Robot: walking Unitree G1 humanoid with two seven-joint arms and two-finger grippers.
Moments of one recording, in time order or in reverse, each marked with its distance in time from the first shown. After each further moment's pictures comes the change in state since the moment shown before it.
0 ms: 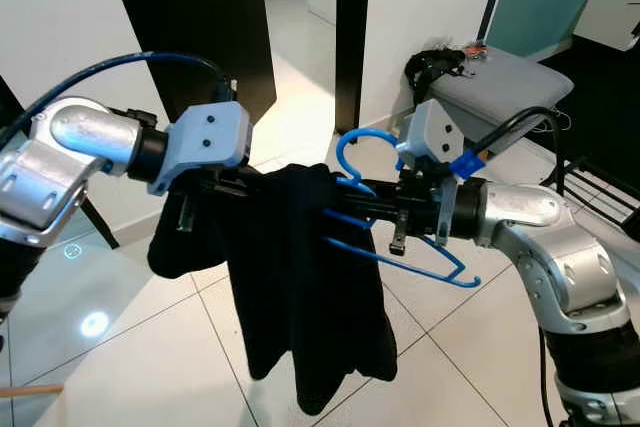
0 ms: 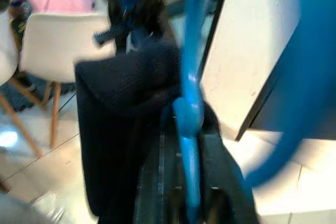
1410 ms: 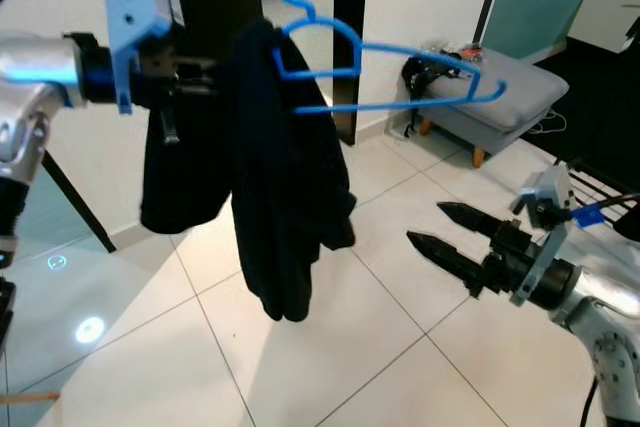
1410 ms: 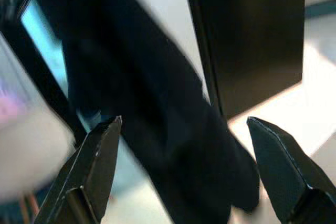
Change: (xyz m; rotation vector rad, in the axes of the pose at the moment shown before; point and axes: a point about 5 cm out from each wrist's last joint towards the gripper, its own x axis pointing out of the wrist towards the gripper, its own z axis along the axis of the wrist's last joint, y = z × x) left arm -0.049 0.062 0.022 -0.012 -0.302 0.409; right arm -0.074 0.001 -0.068 0.442 -0.222 -0.411
